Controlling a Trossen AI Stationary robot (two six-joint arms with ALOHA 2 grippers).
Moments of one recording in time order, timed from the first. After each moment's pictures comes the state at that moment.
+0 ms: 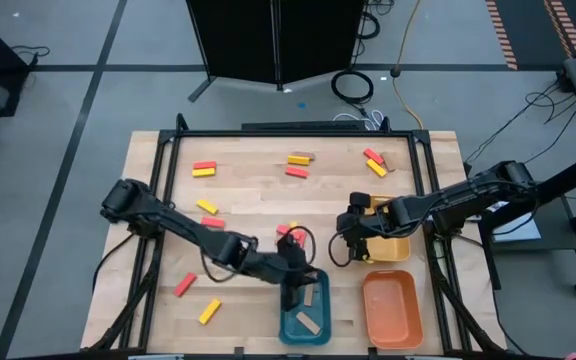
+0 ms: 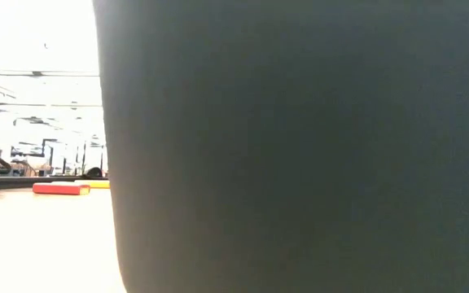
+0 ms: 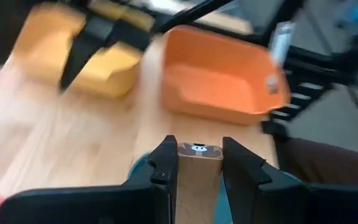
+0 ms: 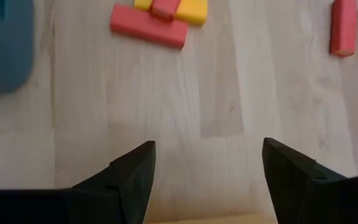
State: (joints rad) left arm -0.40 1.84 1.38 -0.11 -0.26 -0.48; right arm 0.23 1.37 0.89 -0.64 0.28 0.23
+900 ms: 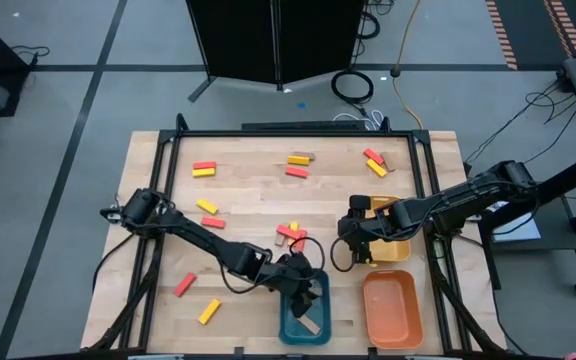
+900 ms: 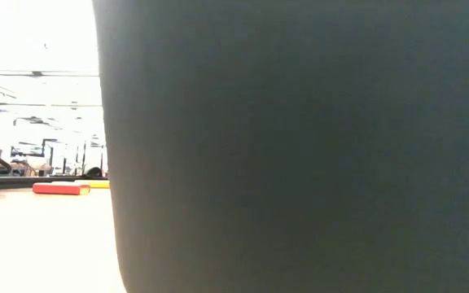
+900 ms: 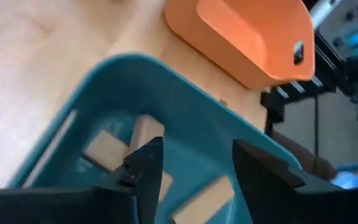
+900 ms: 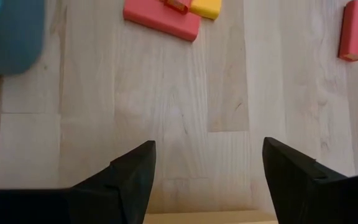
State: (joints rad) left arm -0.40 1.98 1.38 -0.09 -0.09 -0.90; right arm 0.26 1.37 0.89 -0.65 0.29 0.19
